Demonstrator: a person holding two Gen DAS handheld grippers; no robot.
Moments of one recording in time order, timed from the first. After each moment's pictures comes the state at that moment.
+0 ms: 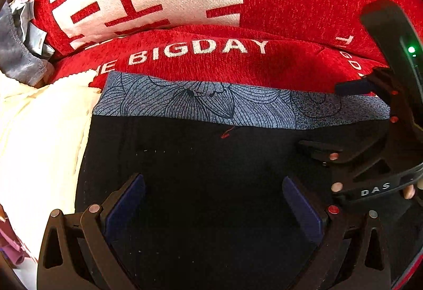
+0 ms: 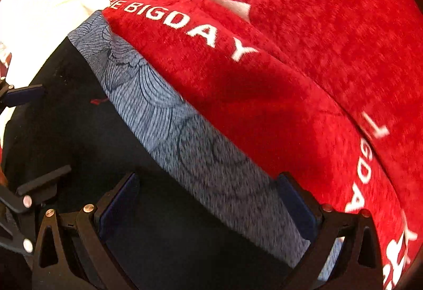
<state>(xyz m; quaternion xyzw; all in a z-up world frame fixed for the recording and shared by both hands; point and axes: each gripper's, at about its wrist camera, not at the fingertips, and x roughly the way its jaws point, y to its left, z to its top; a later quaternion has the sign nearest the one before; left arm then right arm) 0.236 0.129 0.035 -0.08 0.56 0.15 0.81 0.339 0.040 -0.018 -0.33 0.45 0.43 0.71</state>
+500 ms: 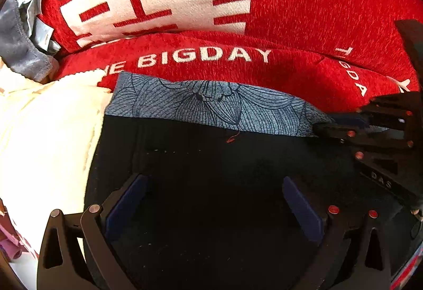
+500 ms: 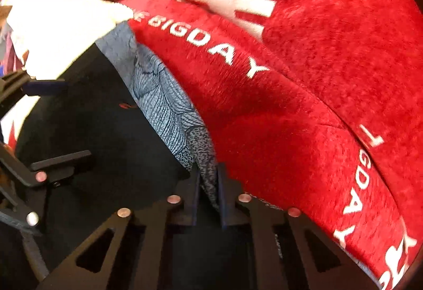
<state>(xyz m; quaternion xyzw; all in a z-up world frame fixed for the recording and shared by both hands) 0.231 0.134 0.052 -0.10 0.55 0.16 0.81 0.314 0.023 0.009 -0.31 0.42 0.47 0.72</state>
